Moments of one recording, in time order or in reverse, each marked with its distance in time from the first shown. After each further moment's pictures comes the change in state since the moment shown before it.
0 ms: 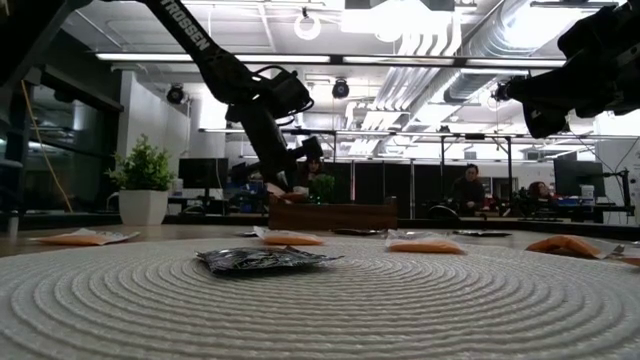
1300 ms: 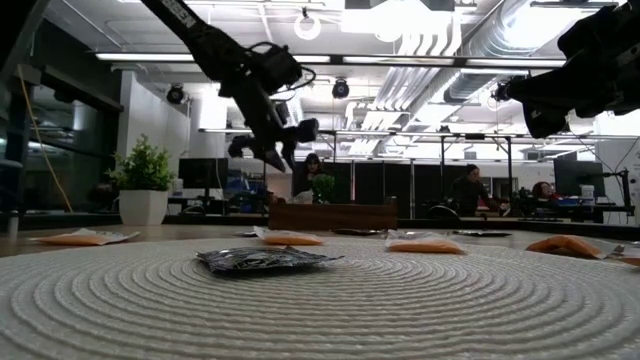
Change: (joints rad) left arm 0.000 -0.148 -0.002 -0.094 0.022 0.395; right arm 0.000 0.000 0.000 0.000 0.000 0.000
